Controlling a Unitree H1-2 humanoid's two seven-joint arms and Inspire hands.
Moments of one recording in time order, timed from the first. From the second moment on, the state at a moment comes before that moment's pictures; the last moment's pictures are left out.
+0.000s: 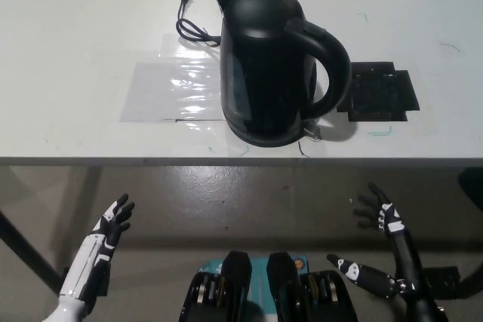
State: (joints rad) left_arm 0.04 0.22 -0.01 0.02 0.06 -0.19 -0.07; right_arm -0.03 -0.14 0.21 0.19 -0.31 -0.38 -0.26
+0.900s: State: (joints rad) left_arm 0.04 0.23 -0.05 -0.12 0.10 -0.19 -0.09; right_arm -0.26 -0.08 0.26 -0.03 -0.78 -0.09 -0.21
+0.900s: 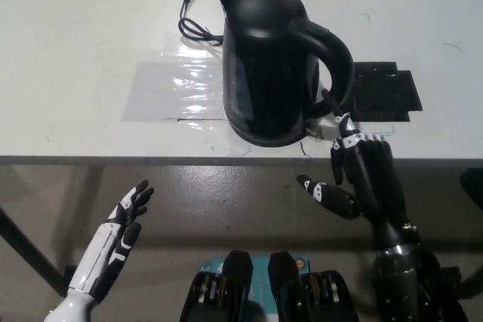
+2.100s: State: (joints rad) left_arm 0.03 0.23 -0.05 -0.12 0.10 -0.19 -0.12; right_arm -0.31 -0.12 0.33 0.20 -0.88 0.09 -0.16
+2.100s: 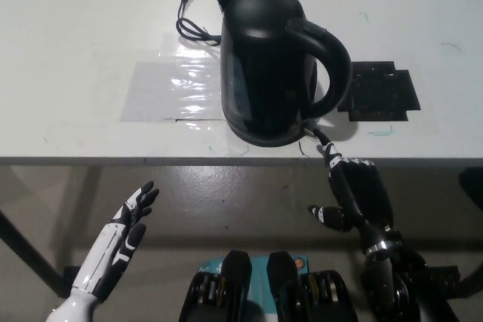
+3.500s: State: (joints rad) left_arm 0.02 0.23 -0.05 -0.10 0.10 -0.21 -0.12; right_arm -0.40 -0.12 0.33 0.33 -0.88 0.12 -0.16
